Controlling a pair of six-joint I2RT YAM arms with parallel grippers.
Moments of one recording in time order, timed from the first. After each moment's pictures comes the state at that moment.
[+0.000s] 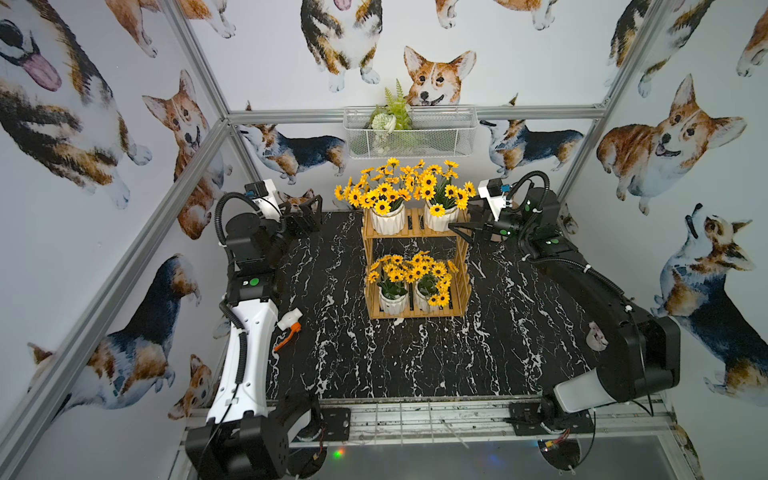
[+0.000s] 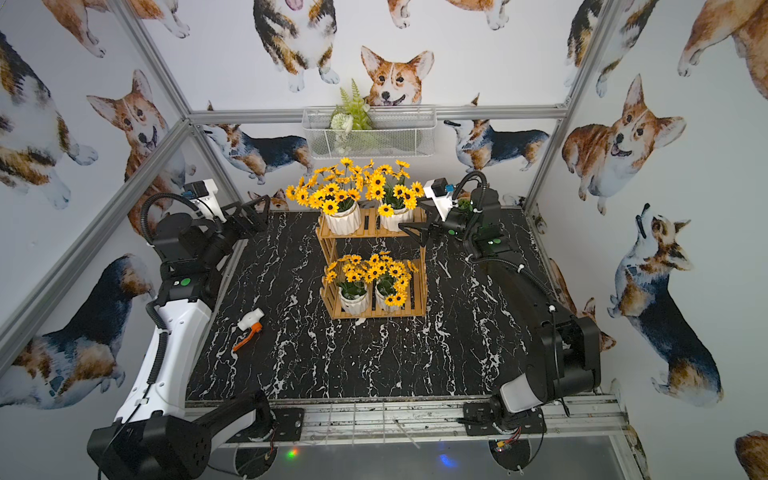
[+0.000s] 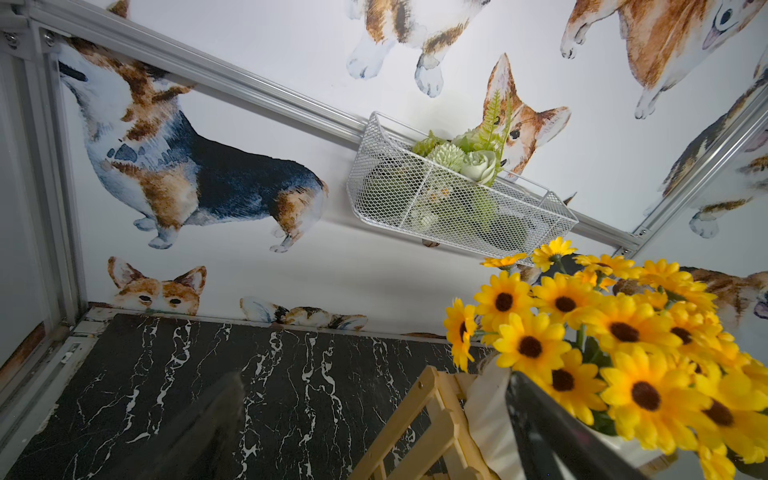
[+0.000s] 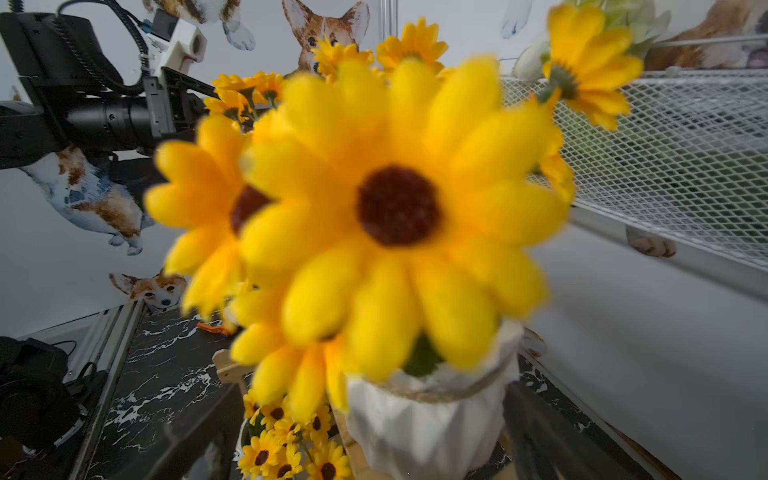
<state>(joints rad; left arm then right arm) 0.13 1.13 1.13 0.00 0.43 -0.40 0.27 1.50 1.27 0.12 -0.89 -0.05</state>
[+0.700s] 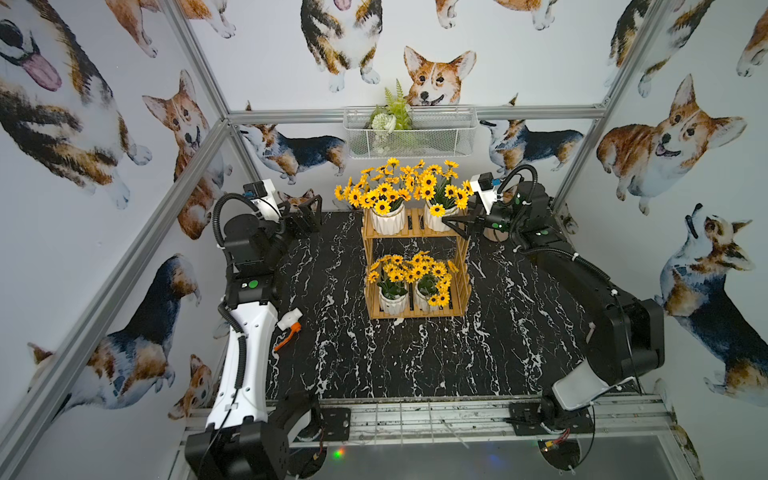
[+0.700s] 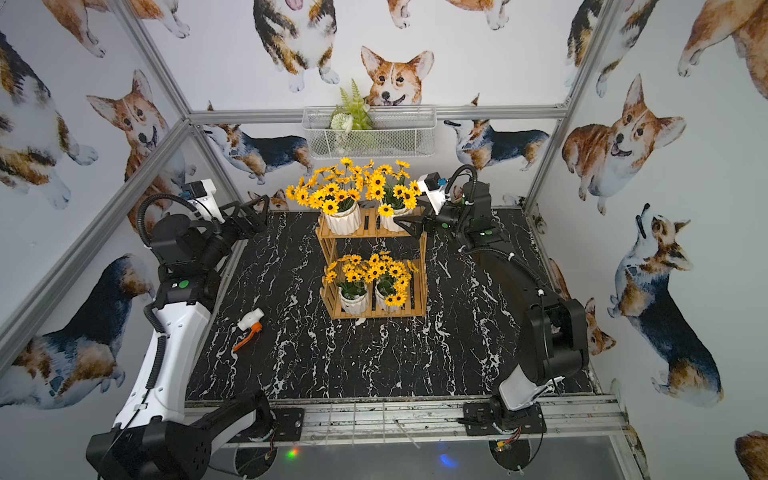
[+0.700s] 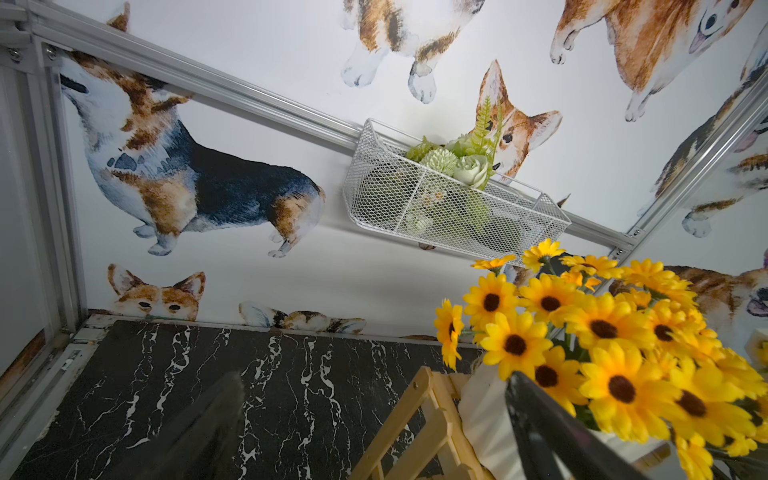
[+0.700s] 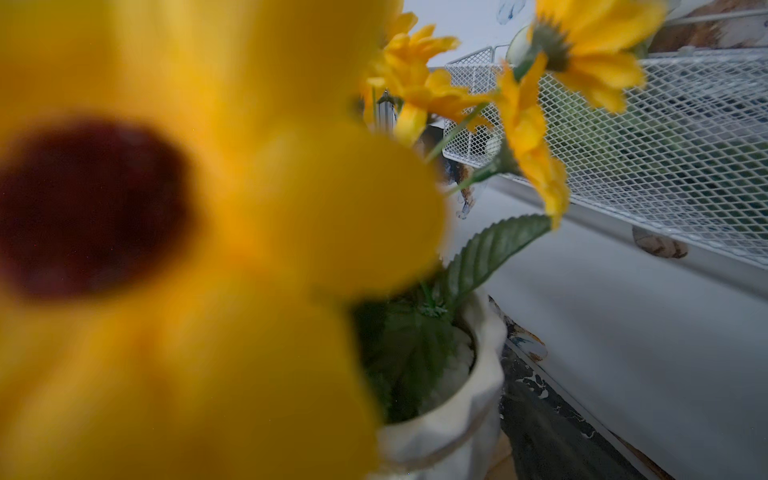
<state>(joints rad) 0.13 1.11 1.13 -0.01 0.43 -0.39 0.30 1.61 1.36 0.12 -0.89 -0.05</state>
